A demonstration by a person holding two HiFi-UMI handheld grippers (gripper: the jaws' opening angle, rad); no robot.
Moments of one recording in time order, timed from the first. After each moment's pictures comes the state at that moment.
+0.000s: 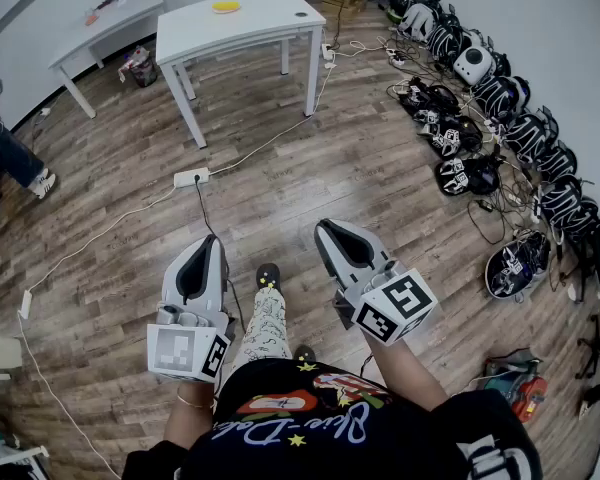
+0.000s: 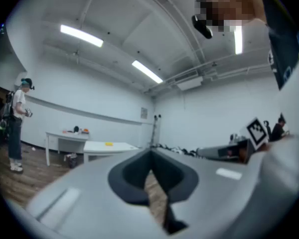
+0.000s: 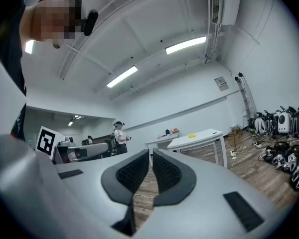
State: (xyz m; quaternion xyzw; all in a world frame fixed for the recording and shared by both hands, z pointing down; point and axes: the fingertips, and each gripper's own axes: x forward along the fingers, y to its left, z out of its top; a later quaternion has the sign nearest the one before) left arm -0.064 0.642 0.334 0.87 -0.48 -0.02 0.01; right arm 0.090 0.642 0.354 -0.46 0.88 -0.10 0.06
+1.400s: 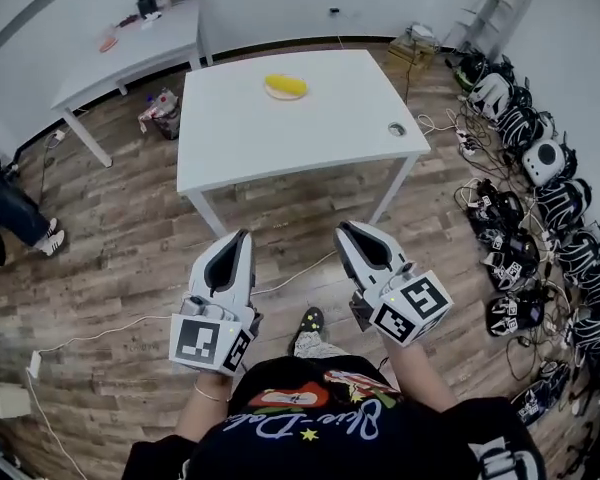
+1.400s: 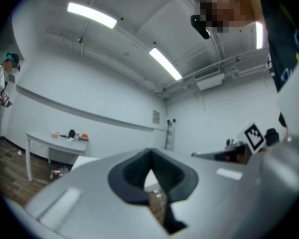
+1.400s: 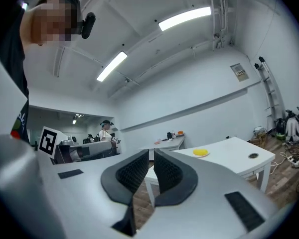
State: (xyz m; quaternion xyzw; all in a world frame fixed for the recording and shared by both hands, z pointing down) left arm -0.100 -0.084 0.332 0.87 -0.50 -0.05 -0.01; right arm 0.037 -0.095 0.354 -0.41 0.91 -0.09 0.05
